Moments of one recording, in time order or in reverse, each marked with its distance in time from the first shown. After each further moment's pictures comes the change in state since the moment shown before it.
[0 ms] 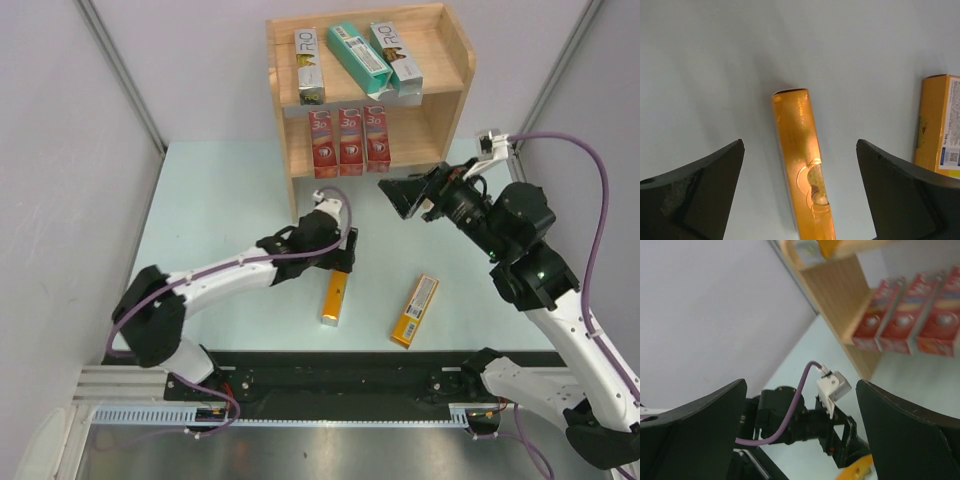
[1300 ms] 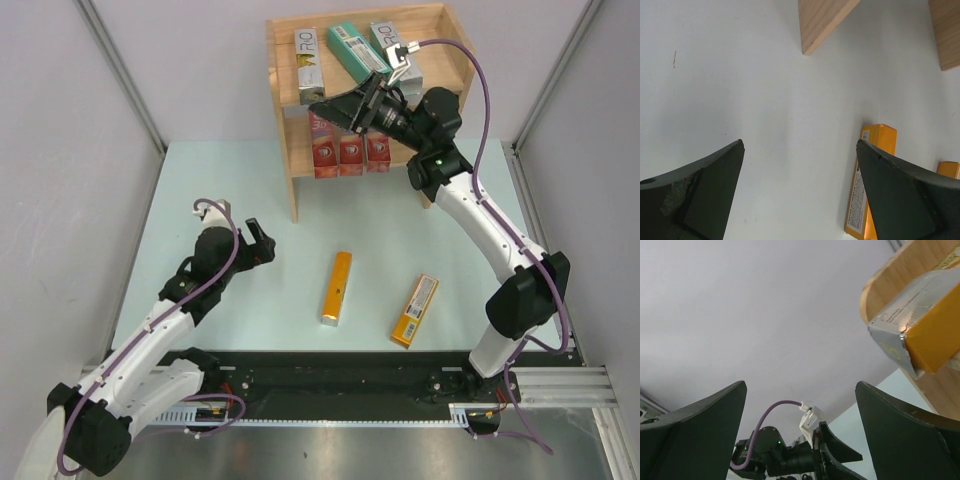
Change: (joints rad) left arm 0.407 -0.623 -0.372 -0.035 -0.030 -0.119; right arm -0.092 0.764 0.466 0.533 -0.498 0.414
